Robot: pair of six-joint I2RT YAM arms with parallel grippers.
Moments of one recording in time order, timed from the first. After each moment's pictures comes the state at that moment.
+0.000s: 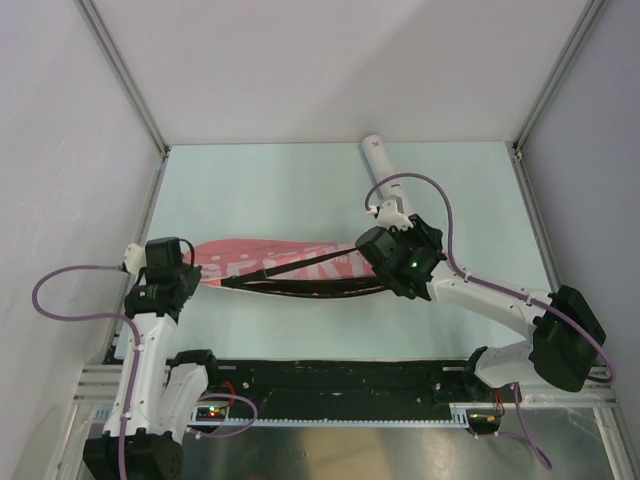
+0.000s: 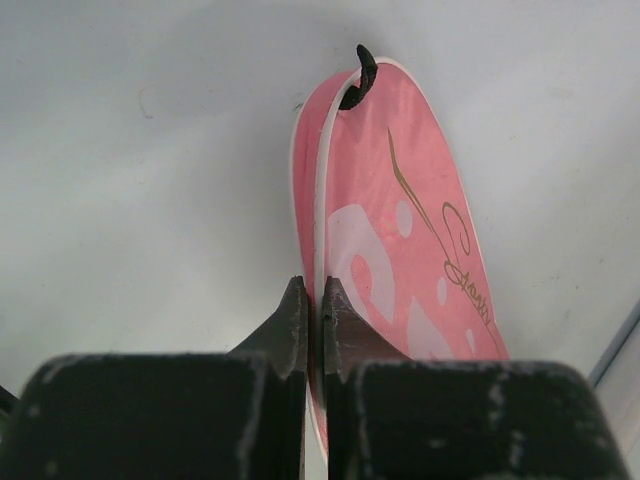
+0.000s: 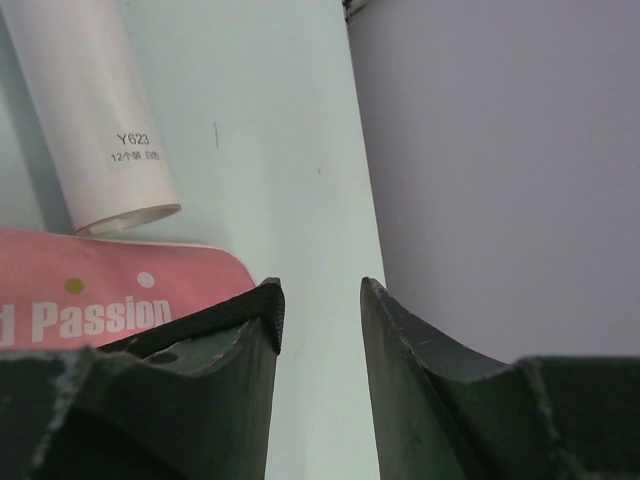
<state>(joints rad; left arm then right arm) 0.10 0.74 0.69 -0.79 -0.28 -1.01 0.88 1.37 0.95 -0.50 1.25 0.05</state>
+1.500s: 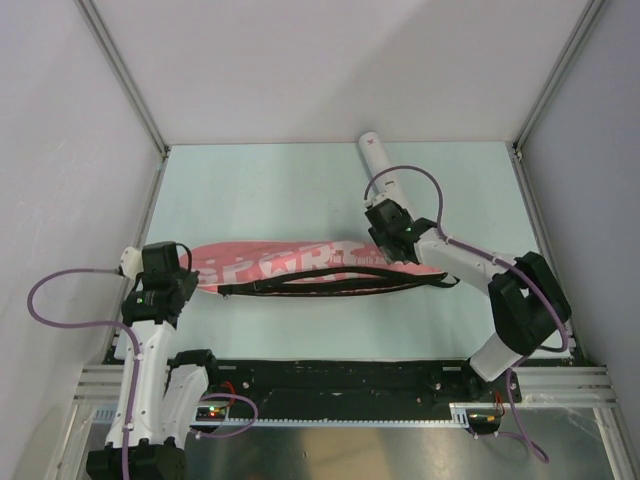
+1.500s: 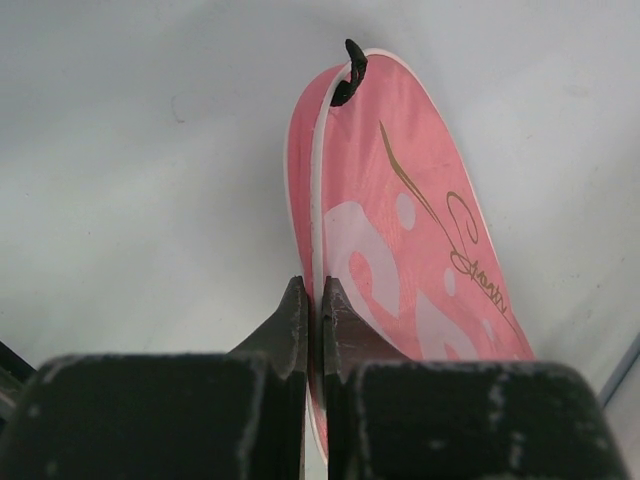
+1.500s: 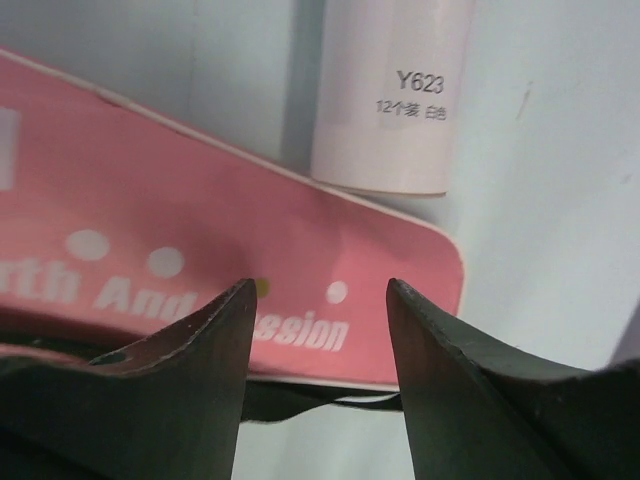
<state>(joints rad) 0.11 0.69 0.69 -0.83 -0.28 -0.96 0.64 1.62 1.07 -0.48 0.51 -0.01</state>
